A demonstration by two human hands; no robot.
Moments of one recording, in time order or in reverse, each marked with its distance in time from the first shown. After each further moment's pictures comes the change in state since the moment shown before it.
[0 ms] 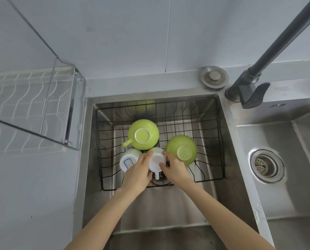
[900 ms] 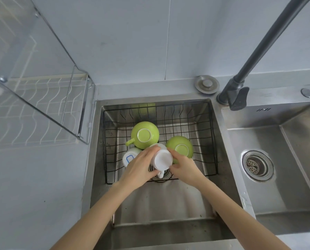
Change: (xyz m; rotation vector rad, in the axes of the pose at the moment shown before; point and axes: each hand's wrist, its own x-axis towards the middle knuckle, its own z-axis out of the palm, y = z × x) left_hand -0.028 0.003 -0.018 -0.204 0.201 0.330; right_hand -0.059 -0.008 -0.040 -0.031 0.011 -0.174
